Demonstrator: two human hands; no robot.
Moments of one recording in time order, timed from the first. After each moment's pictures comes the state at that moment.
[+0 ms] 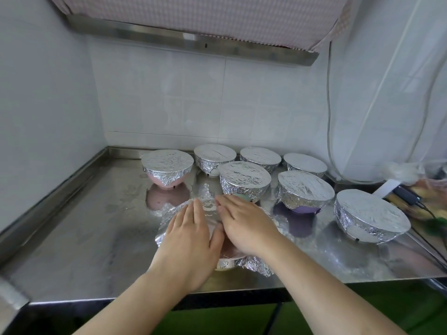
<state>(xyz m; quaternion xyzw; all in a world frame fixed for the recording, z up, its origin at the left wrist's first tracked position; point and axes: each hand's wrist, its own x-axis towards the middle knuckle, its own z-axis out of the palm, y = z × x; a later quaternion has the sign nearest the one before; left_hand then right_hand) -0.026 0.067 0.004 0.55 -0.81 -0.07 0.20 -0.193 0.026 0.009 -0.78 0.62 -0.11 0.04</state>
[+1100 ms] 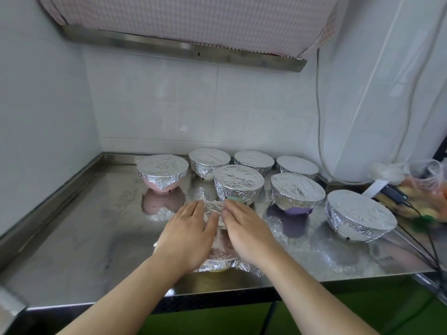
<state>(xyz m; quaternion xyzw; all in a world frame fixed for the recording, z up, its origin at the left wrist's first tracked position) -0.028 0.034 -0.002 0.52 -0.82 -0.14 0.22 -0.201 0.051 0.003 -0.70 0.66 -0.26 0.11</state>
